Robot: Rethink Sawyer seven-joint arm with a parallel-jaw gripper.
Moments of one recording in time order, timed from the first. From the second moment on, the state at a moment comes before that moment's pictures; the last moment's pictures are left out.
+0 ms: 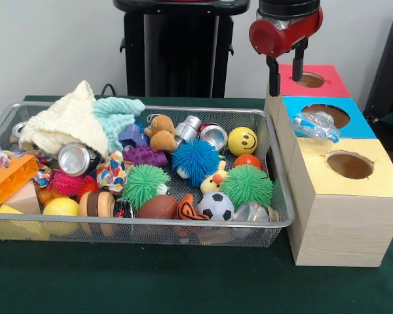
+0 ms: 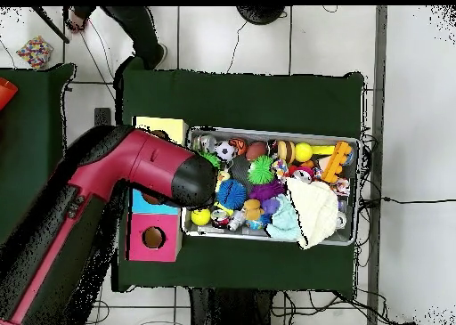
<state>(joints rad) 0.54 0.01 -1.10 0.99 -1.70 -1.27 3.69</state>
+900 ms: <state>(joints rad) 0.46 0.01 -1.10 0.92 -1.69 -1.27 3.69</state>
